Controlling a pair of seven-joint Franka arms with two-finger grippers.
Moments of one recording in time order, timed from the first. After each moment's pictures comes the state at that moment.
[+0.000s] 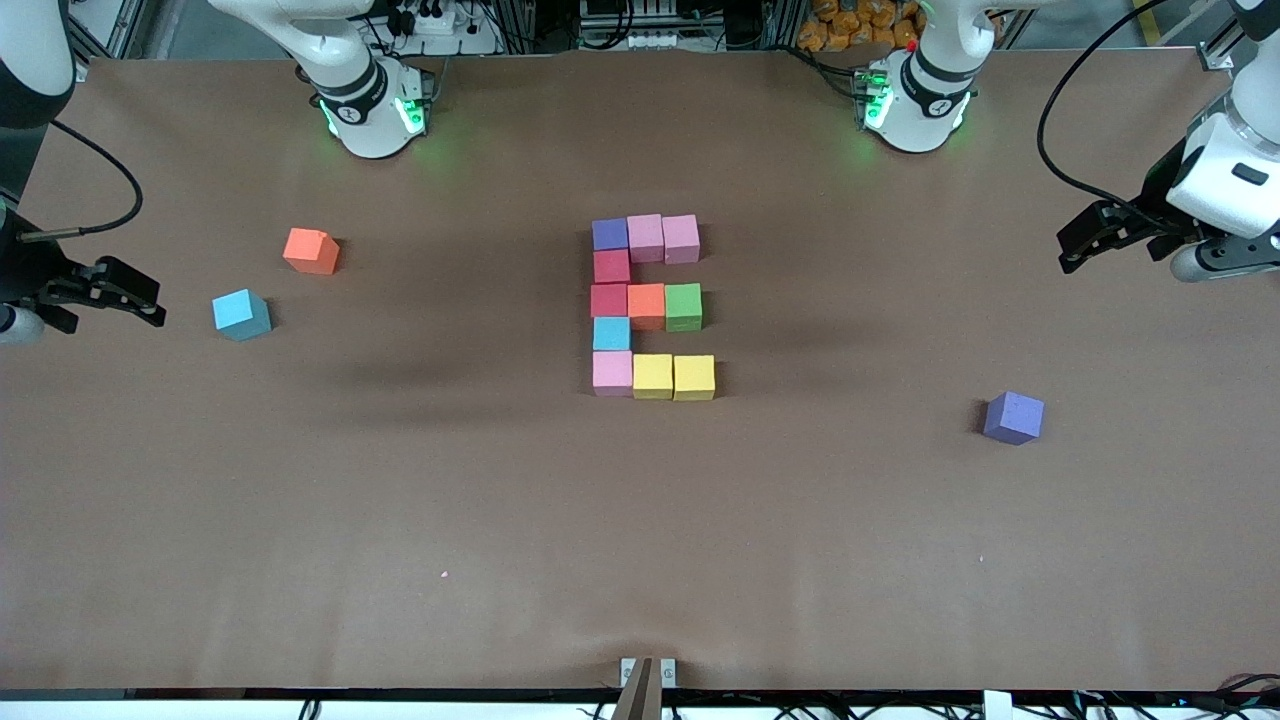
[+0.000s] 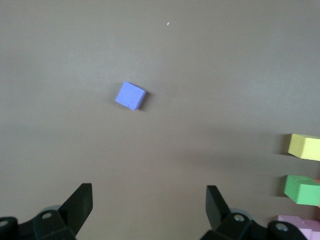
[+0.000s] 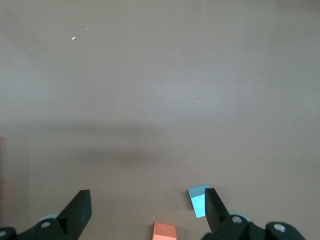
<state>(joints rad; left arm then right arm) -0.03 -0.08 -0.07 -1.72 0.01 1.66 -0.24 -0.02 0.04 -0.04 -1.64 -0.01 1.75 -0.13</state>
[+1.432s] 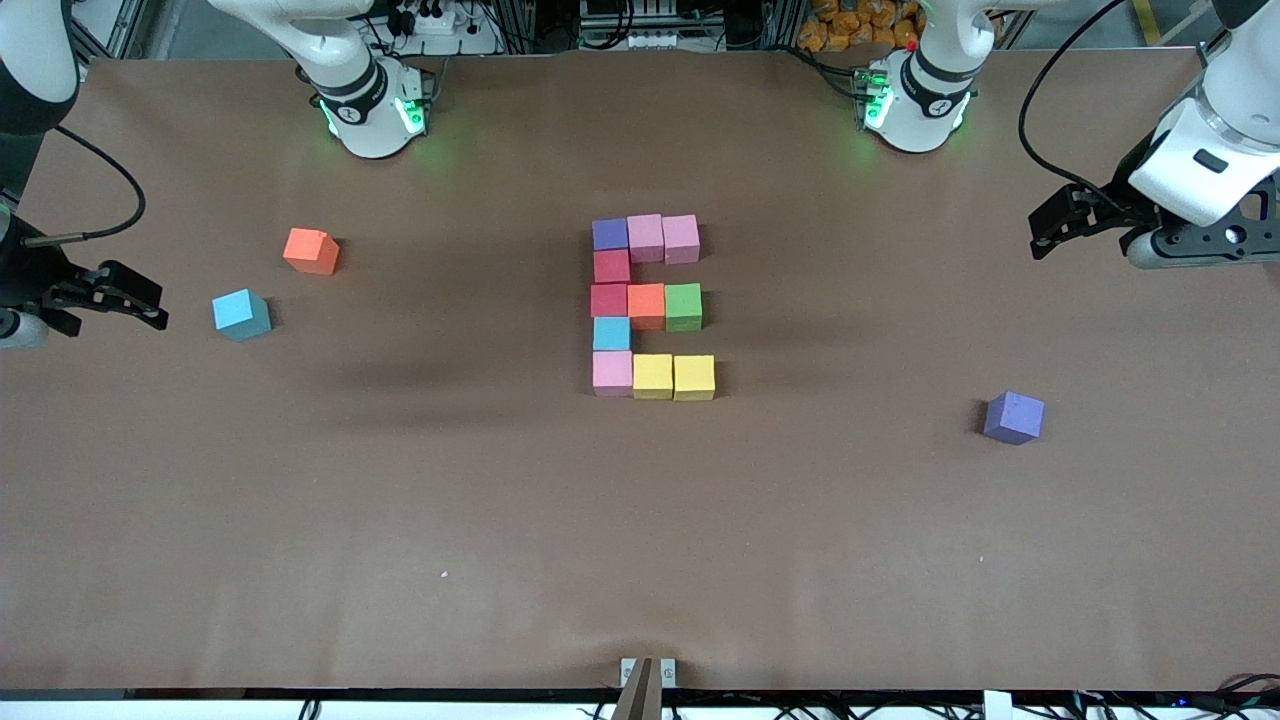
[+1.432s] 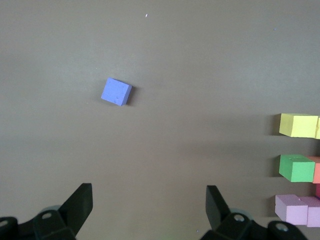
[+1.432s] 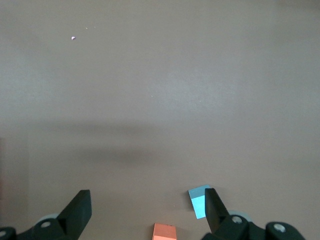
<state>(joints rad) -0.05 -0.09 -0.09 -1.71 0.01 1.63 -0.19 -0.02 0.05 -0.04 -1.64 -0.01 1.75 -0.13</state>
